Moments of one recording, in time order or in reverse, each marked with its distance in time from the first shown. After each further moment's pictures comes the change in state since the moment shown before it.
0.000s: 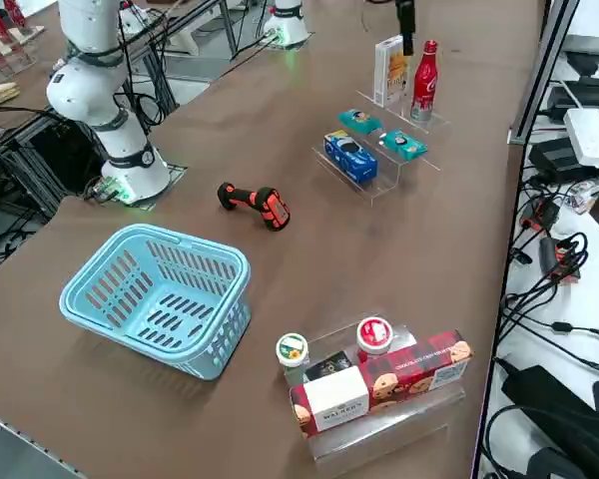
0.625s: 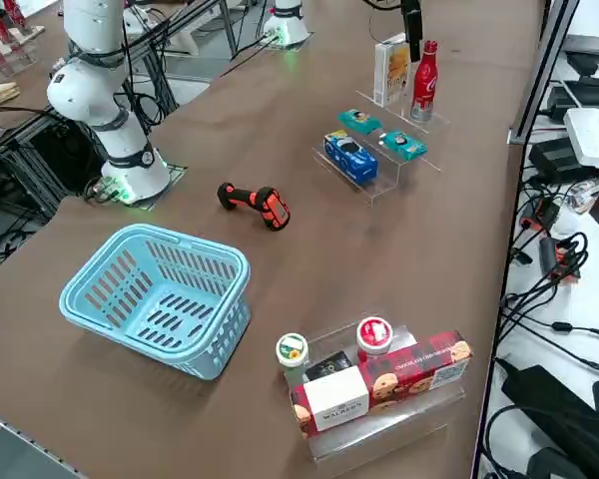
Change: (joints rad) arm 0.015 0.026 -0.007 0.013 -0.034 0.033 -0.002
